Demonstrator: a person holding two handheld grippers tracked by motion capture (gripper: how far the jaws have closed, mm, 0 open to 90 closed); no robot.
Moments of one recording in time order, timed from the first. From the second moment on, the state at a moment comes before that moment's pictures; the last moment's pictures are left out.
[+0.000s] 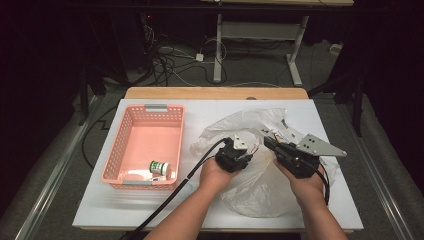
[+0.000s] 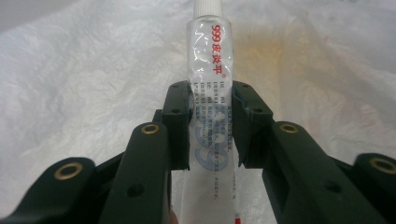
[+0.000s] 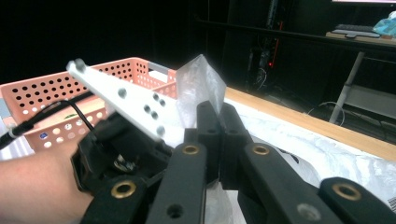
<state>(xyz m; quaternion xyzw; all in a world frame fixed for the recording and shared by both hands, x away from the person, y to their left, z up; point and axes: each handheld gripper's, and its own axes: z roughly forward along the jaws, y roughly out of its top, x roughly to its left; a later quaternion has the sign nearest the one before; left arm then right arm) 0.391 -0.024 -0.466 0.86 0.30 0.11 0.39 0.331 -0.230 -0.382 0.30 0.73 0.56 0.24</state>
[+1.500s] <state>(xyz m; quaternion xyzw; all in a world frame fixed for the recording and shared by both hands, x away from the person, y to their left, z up) 0.308 0.090 -0.428 0.83 0.31 0.06 0.47 0.326 -0.230 -0.383 0.30 0.73 0.56 0.25</state>
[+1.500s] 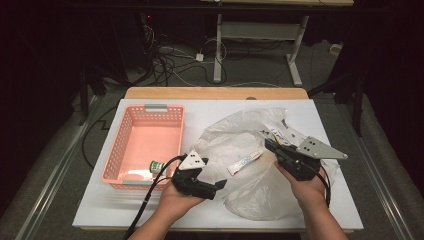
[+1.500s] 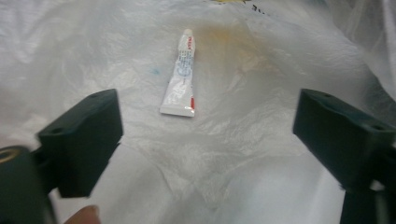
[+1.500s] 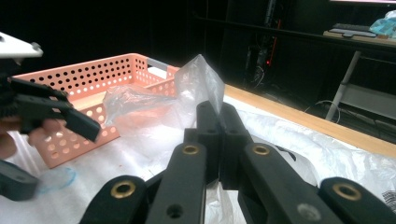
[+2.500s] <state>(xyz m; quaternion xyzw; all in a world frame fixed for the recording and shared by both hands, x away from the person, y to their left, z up) 0.304 0.199 -0.422 0.77 0.43 0.15 0.44 0.327 -0.236 -0.384 0.30 0.74 0.55 0.25</state>
